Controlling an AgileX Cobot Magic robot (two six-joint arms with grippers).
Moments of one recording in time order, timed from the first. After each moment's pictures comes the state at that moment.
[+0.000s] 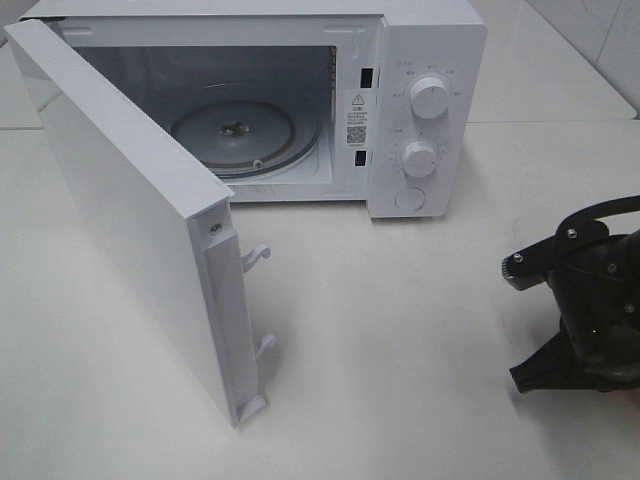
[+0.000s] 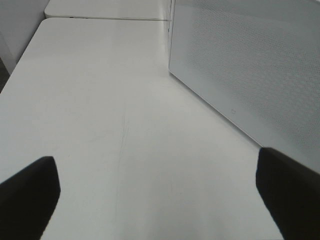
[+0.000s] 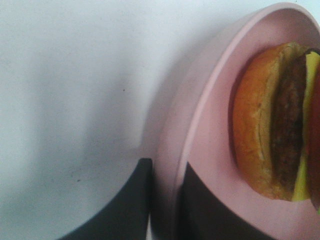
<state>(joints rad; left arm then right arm) 0.05 0.00 -0.52 -0.10 1.07 0.04 0.63 1.73 -0.50 -1.09 0.73 1.50</state>
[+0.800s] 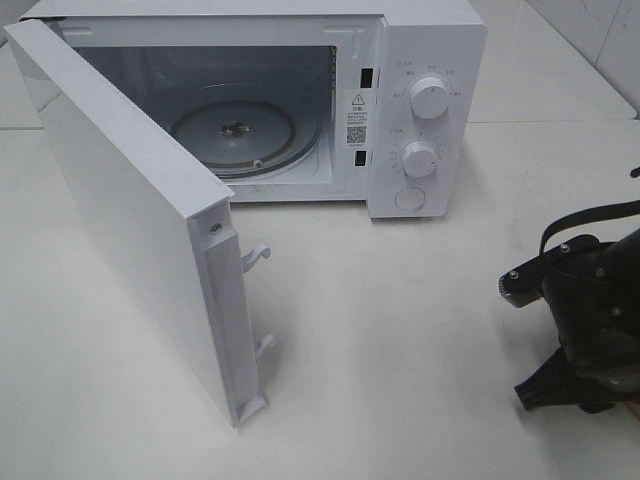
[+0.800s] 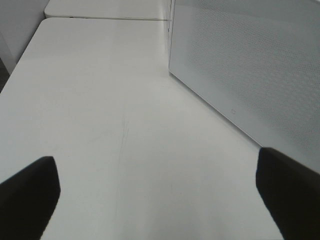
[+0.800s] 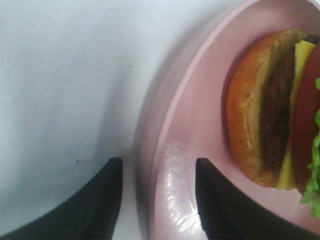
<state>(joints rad) 0.05 0.00 -0.52 -0.10 1.07 0.04 0.63 1.75 -0.50 -1.03 0.73 1.41</state>
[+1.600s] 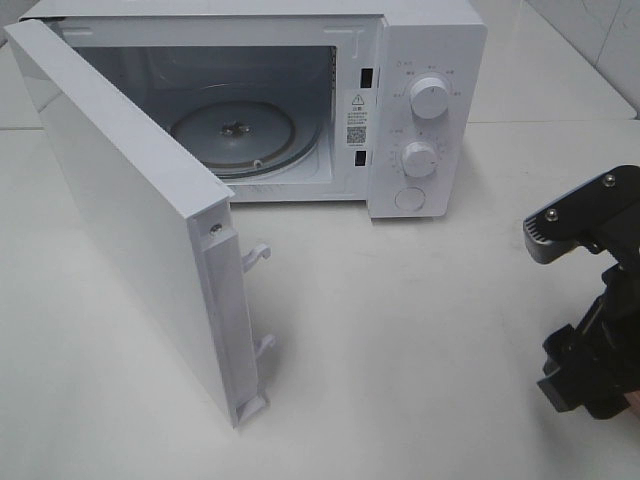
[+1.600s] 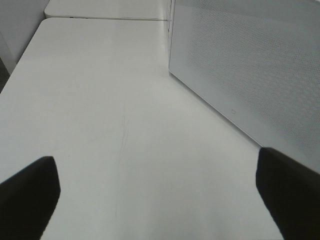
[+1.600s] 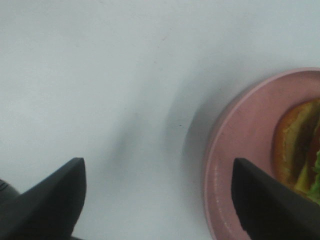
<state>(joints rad) 0.05 0.00 -0.52 -0.10 1.07 0.04 0.63 1.15 -0.50 -0.44 0.68 0.52</state>
